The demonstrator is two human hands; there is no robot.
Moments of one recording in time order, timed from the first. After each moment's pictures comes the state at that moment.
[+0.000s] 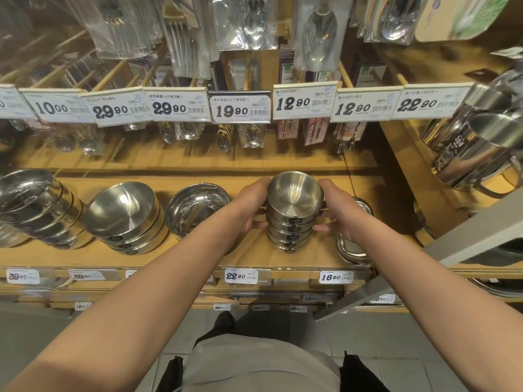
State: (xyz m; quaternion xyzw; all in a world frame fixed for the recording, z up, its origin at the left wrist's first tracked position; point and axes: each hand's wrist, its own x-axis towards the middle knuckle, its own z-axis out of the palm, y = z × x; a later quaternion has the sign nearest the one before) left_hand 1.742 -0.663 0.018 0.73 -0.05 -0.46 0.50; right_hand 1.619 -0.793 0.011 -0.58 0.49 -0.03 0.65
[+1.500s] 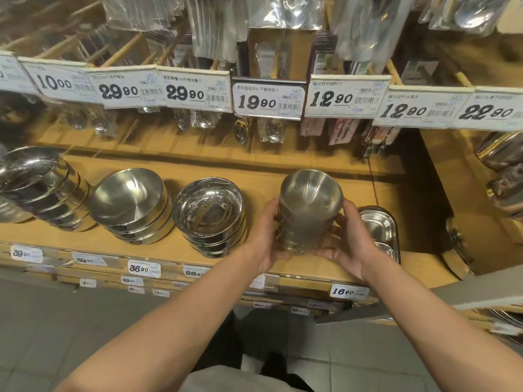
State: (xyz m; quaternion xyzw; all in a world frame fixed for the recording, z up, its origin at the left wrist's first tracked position) left_hand 1.712 -0.643 -0.023 0.58 0.08 -0.52 0.62; right_hand 1.608 -0.780 -0.035 -0.43 0.40 -0.03 0.81
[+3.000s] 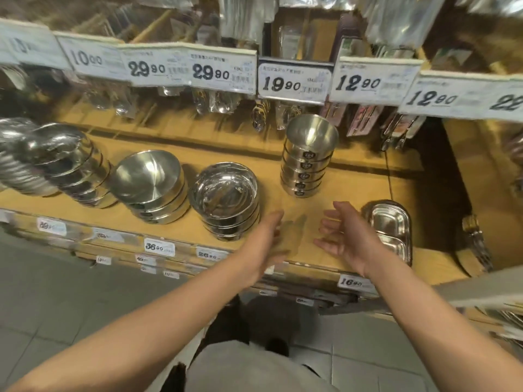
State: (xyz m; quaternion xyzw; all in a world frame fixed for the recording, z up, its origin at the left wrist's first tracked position) left_hand 1.693 -0.593 -0.025 0.63 0.04 -0.48 0.61; right_hand 1.616 -0.760 -0.036 -0.44 0.47 0.00 0.77
